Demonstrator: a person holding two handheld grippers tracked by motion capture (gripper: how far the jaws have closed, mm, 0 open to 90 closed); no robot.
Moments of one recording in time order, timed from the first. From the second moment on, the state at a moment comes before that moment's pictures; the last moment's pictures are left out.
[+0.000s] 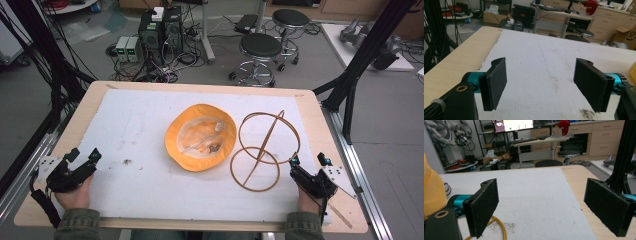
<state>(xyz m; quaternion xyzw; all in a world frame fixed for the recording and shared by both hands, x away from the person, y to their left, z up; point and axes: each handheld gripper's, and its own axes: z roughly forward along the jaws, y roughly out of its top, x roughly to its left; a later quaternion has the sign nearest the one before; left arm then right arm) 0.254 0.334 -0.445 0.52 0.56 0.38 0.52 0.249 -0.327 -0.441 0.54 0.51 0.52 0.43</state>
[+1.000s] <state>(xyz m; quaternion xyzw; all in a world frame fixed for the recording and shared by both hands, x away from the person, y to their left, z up) 0.297 0.307 -0.410 0.58 0.50 0.37 0.53 0.250 -0.329 -0.441 0.54 0.51 0.52 0.42</state>
